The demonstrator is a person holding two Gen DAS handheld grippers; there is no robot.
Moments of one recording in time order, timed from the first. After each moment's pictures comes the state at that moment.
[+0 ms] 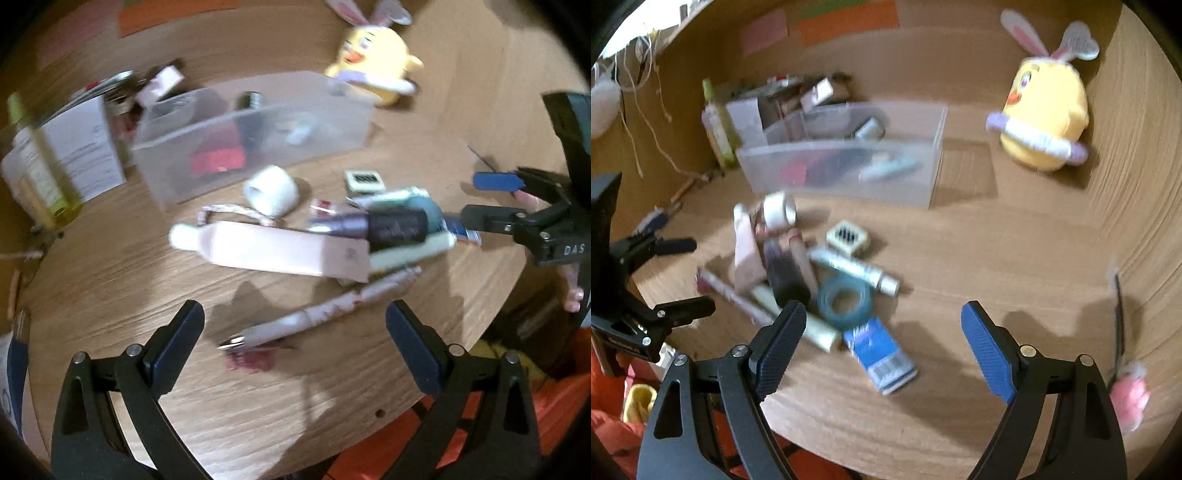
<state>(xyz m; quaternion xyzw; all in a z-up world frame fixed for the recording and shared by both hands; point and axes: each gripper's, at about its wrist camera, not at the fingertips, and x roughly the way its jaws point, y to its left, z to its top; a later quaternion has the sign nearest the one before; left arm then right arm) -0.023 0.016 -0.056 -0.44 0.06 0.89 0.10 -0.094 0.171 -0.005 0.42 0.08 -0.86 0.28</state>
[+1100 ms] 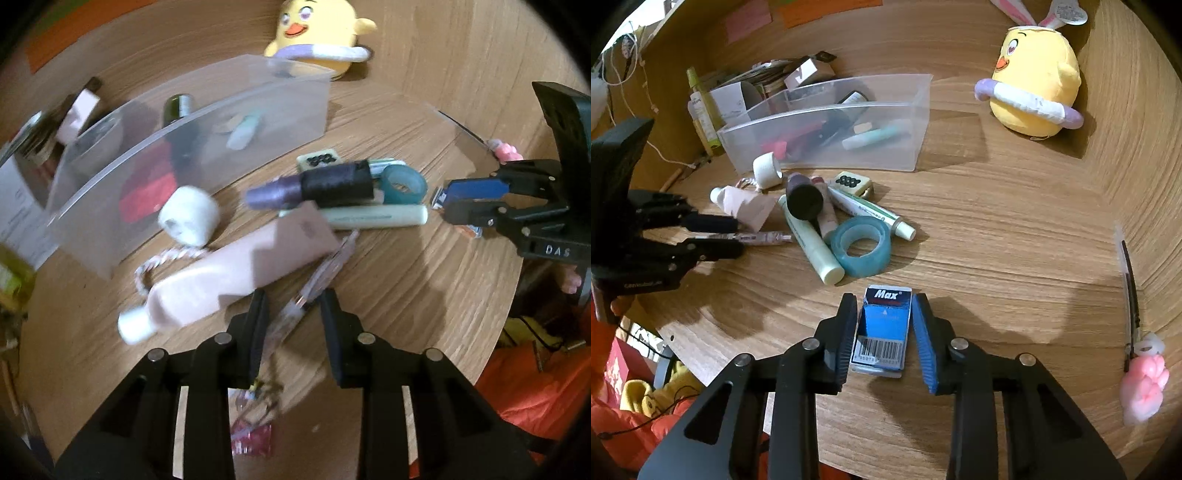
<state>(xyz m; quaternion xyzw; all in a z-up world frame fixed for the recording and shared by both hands) -0.082 0.034 -0.062 -0.47 0.12 0.85 0.19 -0.097 0.184 -0.023 0.43 0.08 -0.86 0.26</state>
